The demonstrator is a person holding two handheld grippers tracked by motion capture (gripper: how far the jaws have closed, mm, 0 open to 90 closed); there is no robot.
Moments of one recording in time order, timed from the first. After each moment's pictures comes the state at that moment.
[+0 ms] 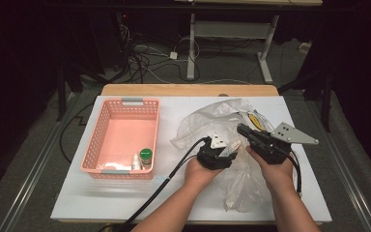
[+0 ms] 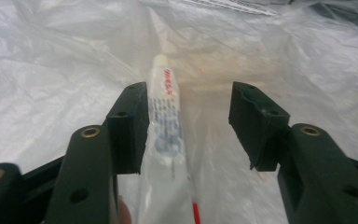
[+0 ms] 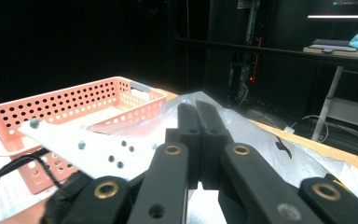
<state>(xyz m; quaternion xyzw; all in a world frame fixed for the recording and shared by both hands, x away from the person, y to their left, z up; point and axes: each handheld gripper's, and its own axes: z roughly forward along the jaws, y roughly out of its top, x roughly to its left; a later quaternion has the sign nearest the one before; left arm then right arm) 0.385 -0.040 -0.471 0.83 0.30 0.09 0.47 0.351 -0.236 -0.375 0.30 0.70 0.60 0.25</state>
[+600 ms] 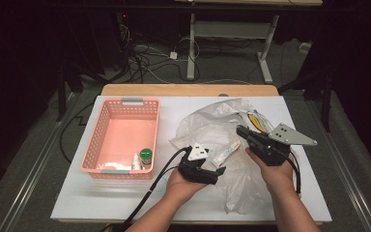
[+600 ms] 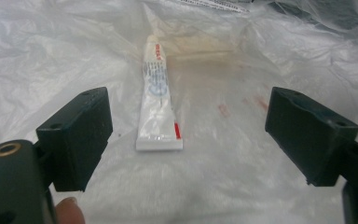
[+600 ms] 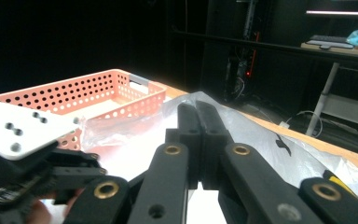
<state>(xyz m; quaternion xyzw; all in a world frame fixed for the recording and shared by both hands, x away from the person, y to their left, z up) 0.343 0.015 -0.458 0.82 0.29 0.08 0.49 0.346 -0.232 -0.373 0.30 0.71 0.58 0.26</state>
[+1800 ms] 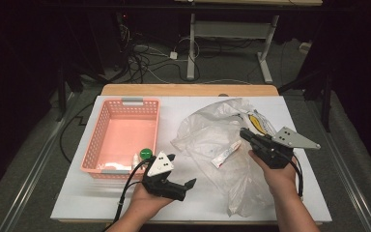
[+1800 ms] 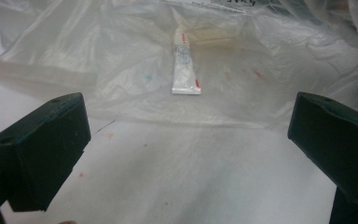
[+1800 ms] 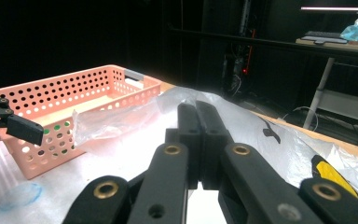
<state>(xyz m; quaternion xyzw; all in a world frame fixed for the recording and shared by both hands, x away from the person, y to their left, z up) 0.296 0.101 -0.431 0.81 0.31 0.12 0.48 0.343 -0.241 -0.381 0.30 0.71 0.58 0.26</state>
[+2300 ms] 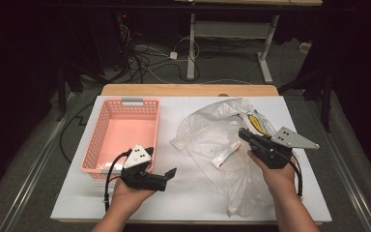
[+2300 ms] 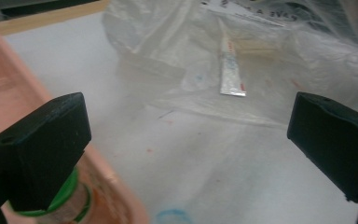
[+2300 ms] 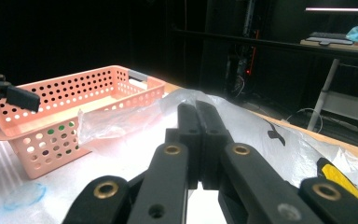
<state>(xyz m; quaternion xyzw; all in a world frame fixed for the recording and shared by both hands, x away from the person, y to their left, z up) 0.302 0.149 -0.415 0.78 0.36 0.16 0.48 0.343 -0.239 -0.382 0.30 0.71 0.58 0.26</state>
